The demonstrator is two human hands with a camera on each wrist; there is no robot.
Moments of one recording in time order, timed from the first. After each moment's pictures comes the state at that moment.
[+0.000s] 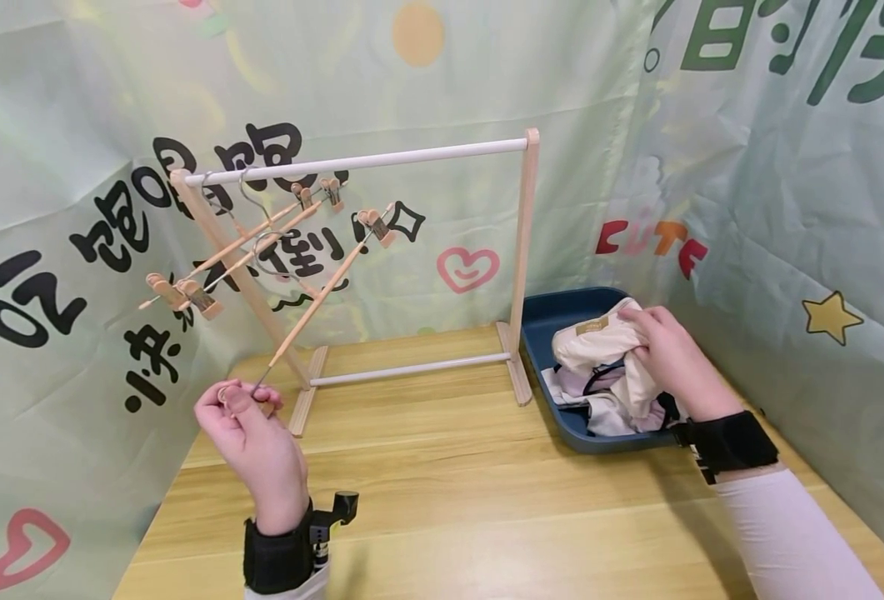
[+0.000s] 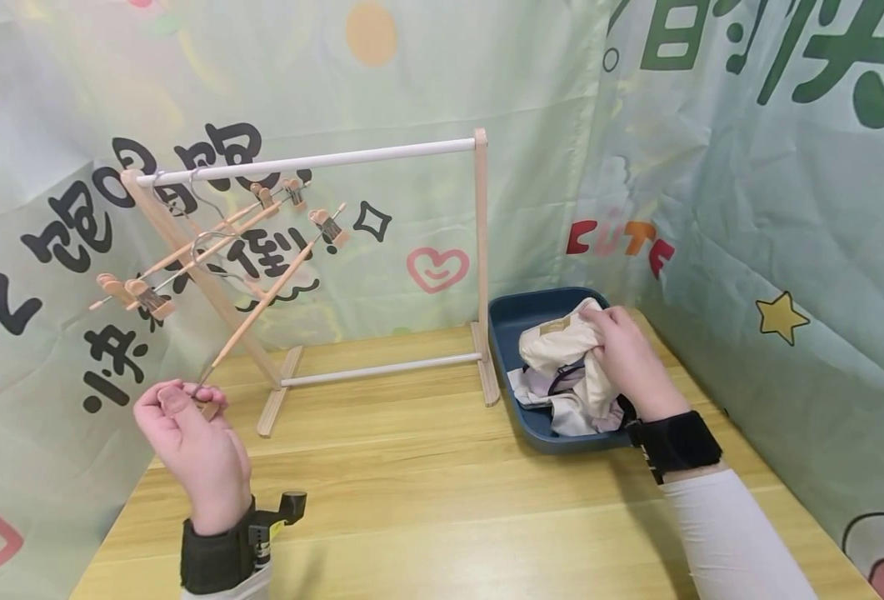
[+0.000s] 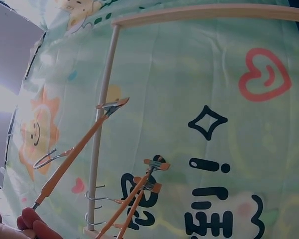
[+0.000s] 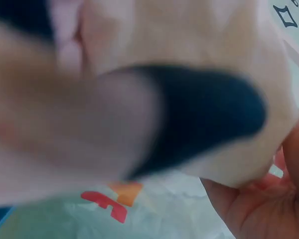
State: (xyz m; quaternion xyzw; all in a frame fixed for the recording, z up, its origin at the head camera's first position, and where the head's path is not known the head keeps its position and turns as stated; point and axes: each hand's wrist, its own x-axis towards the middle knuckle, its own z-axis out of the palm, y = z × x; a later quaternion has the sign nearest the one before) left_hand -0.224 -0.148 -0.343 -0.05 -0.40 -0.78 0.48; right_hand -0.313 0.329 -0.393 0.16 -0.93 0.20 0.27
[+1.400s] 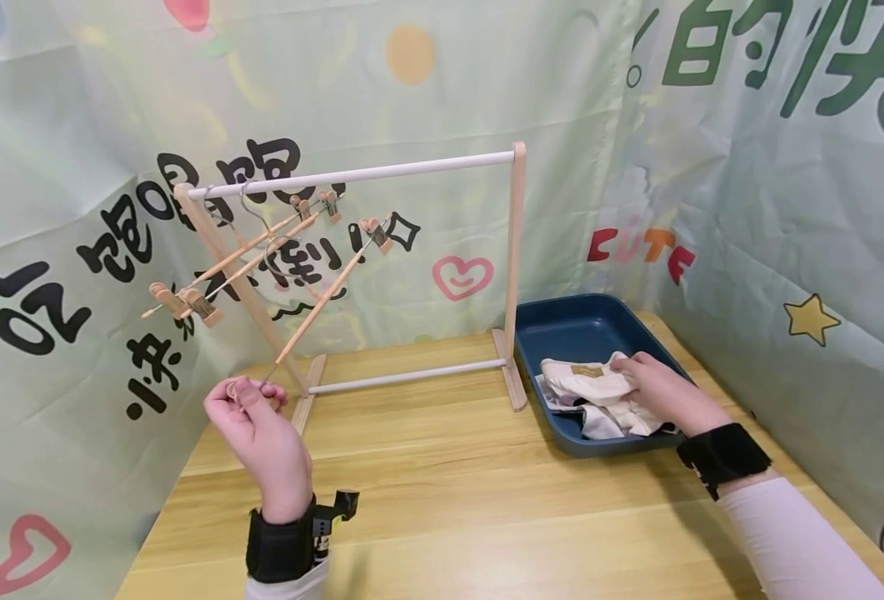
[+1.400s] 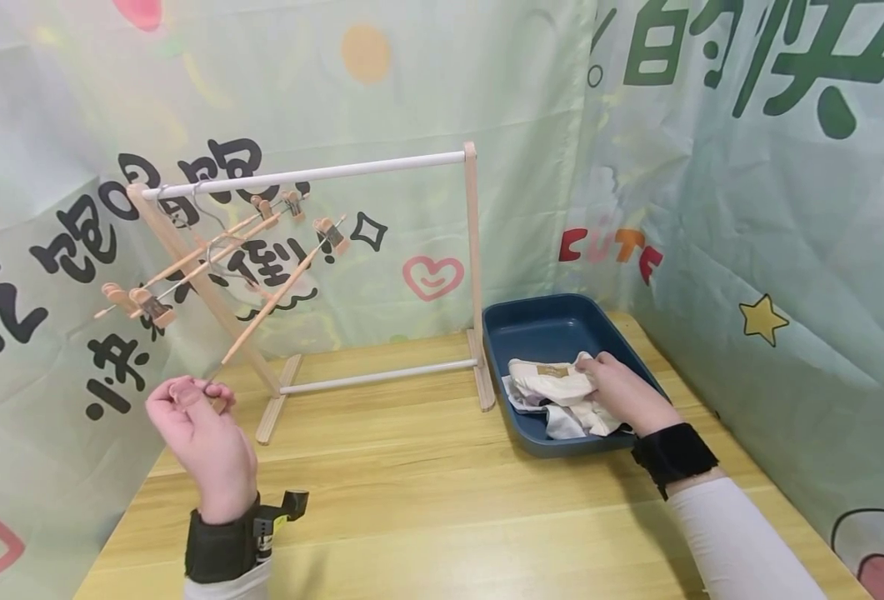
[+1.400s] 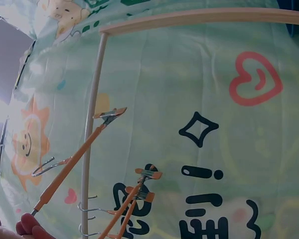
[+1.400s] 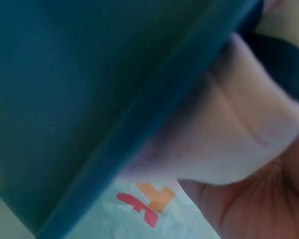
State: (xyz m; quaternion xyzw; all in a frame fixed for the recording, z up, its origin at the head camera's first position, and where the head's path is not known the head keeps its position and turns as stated) left_hand -0.228 -0.142 -0.340 -0.03 -0.43 -0.77 0.47; right_hand -0.306 0.347 -0.431 0.21 -0.96 0.13 0.11
